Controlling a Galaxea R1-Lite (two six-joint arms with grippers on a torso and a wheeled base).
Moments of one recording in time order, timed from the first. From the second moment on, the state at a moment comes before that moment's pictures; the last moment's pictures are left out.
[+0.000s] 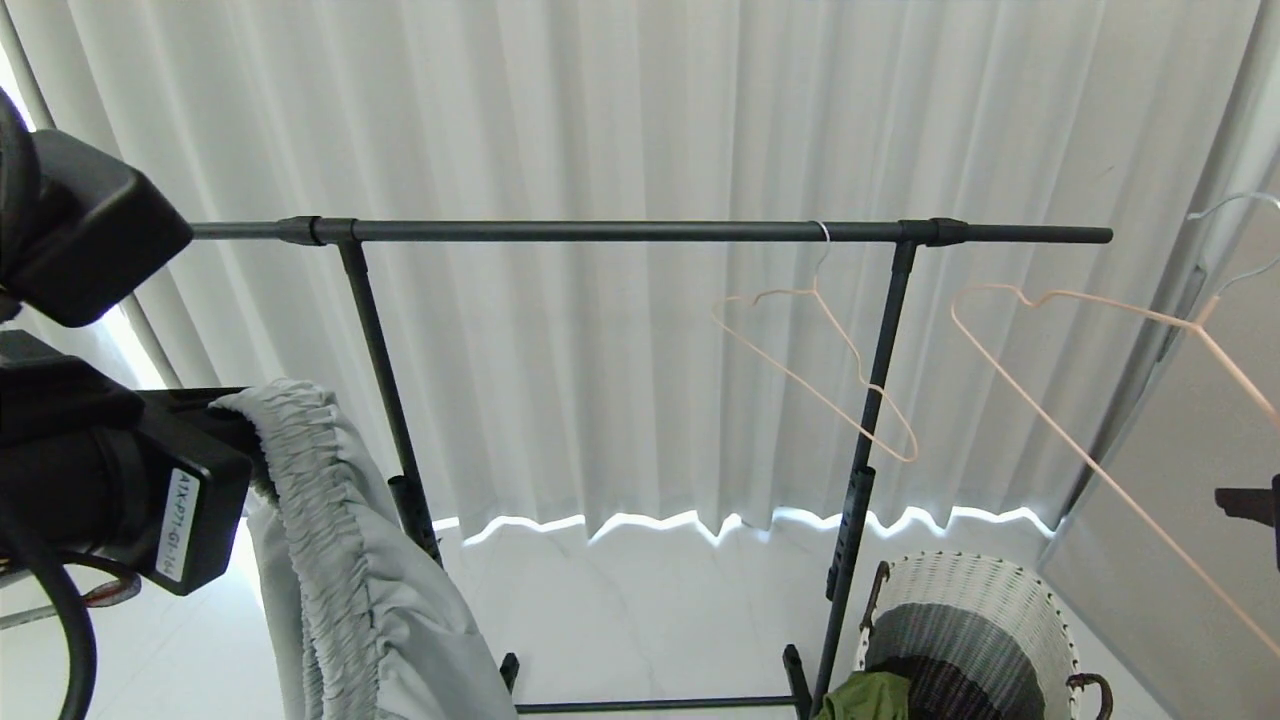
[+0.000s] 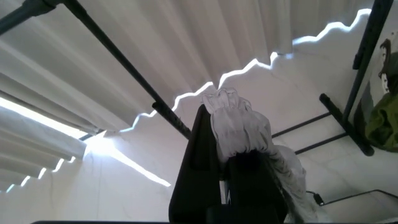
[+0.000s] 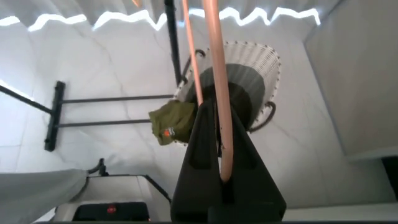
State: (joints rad) left arm -0.79 1.14 -1.06 0.39 0.59 0.15; right arm 0.30 1.09 -0.87 0.37 -0.20 0.18
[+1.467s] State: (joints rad) left arm -0.78 1.31 -1.08 0.35 0.66 -0.06; right arm 1.23 1.11 -0.71 0.17 -0.08 0.35
